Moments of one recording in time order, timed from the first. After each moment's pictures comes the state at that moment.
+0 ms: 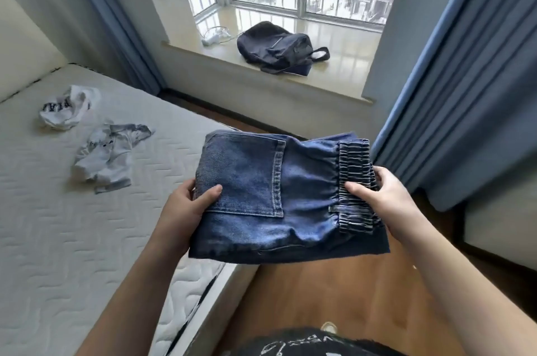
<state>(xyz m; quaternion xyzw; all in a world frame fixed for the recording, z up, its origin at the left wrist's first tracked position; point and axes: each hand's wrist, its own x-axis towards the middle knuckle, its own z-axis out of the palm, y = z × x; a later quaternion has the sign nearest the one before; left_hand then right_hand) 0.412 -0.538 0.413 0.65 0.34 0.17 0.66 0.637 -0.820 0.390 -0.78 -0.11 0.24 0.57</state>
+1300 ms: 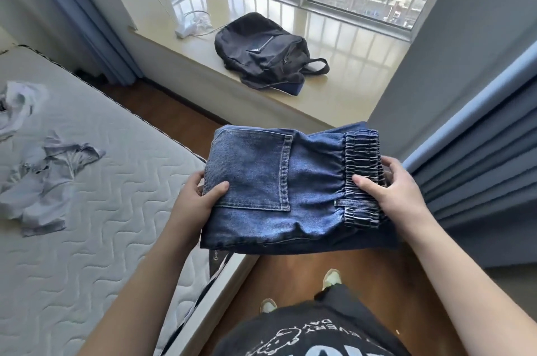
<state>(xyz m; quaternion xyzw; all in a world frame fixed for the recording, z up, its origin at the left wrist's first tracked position) 0.777 -0.448 0.361 0.59 0.40 0.17 0.68 1.009 -0.716 0.368 -0.81 -0.11 0.22 0.53</state>
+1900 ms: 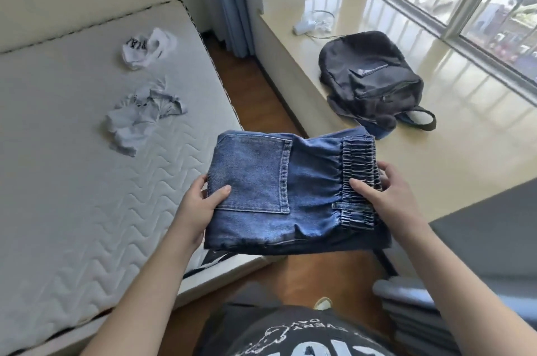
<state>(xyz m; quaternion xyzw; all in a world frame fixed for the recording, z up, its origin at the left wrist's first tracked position) 0.833 -0.446 0.350 0.43 0.55 0.36 0.61 1.170 -0.554 0.352 -0.73 -0.33 0.38 0.46</state>
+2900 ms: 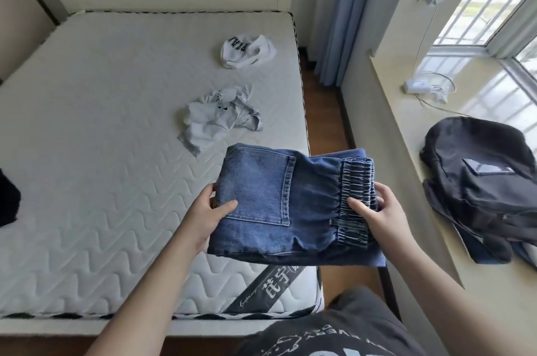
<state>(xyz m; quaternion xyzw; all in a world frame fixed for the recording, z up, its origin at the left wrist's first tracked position) 0.682 -0.291 0.319 0.34 0.60 0.45 0.56 1.035 -0.280 0.336 -0.67 -0.46 0.44 0.38</state>
